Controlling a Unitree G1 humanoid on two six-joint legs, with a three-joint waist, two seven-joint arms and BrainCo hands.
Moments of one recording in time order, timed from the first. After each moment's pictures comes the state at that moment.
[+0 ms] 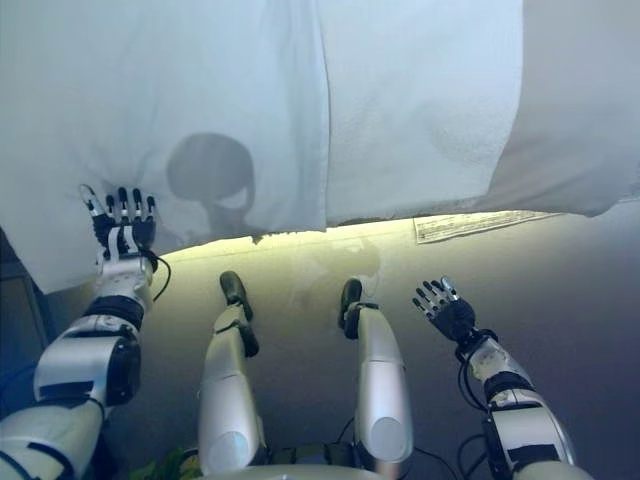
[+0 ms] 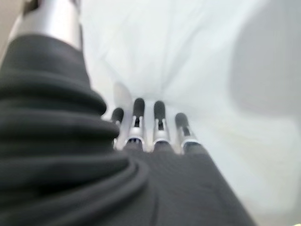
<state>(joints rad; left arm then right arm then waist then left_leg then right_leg) -0.82 0.48 0.10 1.20 -1.72 -0.18 -0.17 -0.42 -0.45 0.05 1.14 1.14 0.17 0.52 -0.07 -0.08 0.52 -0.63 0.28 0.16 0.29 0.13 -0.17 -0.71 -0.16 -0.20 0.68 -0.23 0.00</state>
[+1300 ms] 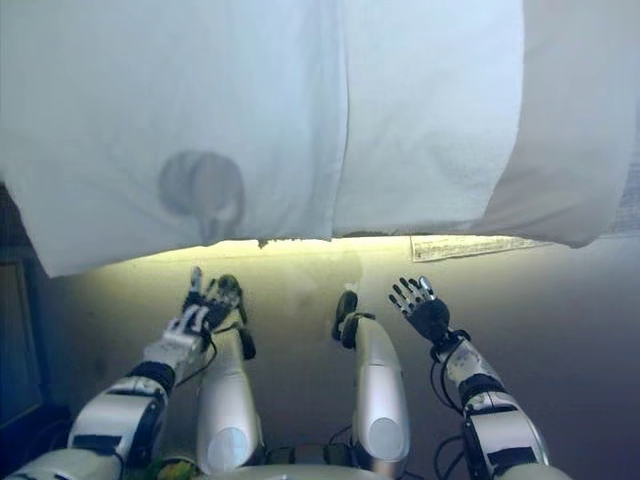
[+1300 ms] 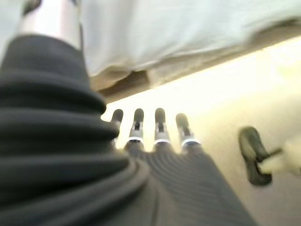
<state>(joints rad) -0.41 0.29 -0.07 1.16 -1.35 0.10 -0.33 -0.36 -0.33 0.05 1.09 1.13 0.12 0.55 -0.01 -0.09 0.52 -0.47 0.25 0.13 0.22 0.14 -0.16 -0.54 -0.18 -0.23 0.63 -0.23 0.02</state>
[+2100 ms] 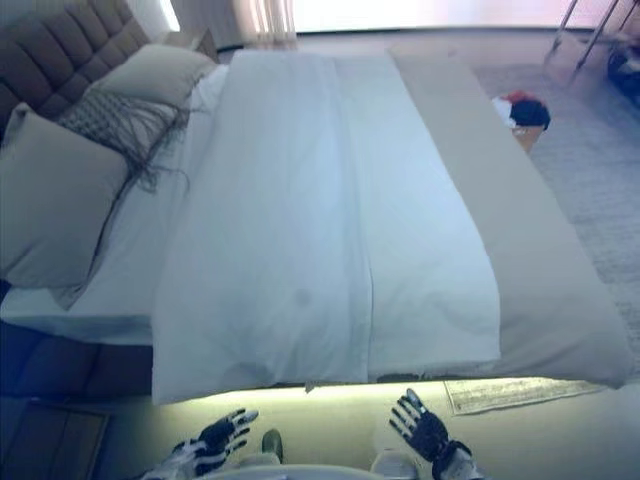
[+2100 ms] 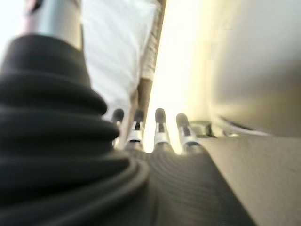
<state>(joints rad) -0.02 0.21 -0.22 1.28 -0.44 -0.10 -0.22 -0.02 -0.22 0.13 1.22 0.82 0.08 0.47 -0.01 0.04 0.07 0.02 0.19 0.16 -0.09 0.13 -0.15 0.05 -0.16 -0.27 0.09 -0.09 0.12</state>
